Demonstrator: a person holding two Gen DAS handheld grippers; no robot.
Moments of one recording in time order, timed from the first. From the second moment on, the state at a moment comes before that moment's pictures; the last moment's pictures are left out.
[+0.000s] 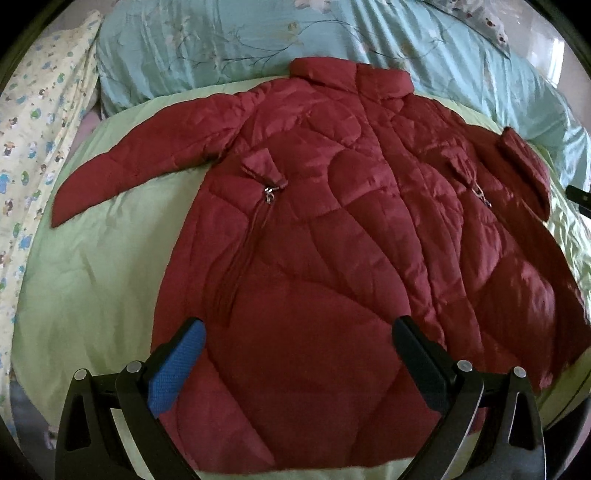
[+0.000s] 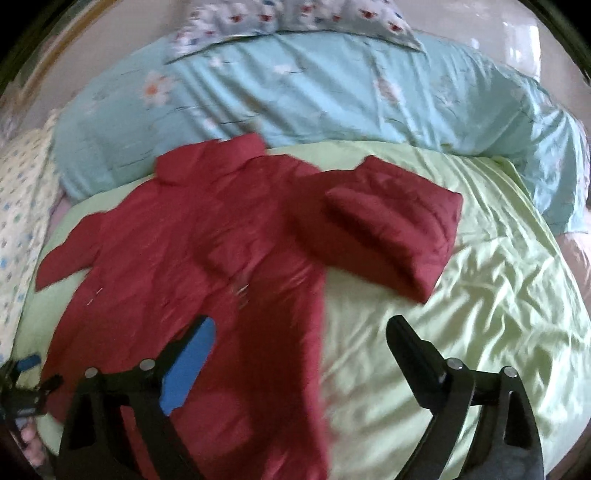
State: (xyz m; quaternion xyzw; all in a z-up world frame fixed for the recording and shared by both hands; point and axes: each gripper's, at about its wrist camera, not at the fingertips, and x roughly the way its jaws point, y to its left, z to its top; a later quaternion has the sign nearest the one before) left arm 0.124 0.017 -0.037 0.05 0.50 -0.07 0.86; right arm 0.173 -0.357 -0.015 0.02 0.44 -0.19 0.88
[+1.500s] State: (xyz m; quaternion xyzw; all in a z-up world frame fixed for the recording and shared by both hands) left arm 0.250 0.065 -0.029 -0.08 0.48 -0.13 0.86; right arm 0.412 -0.222 -0.064 0.05 0.47 0.05 0.88
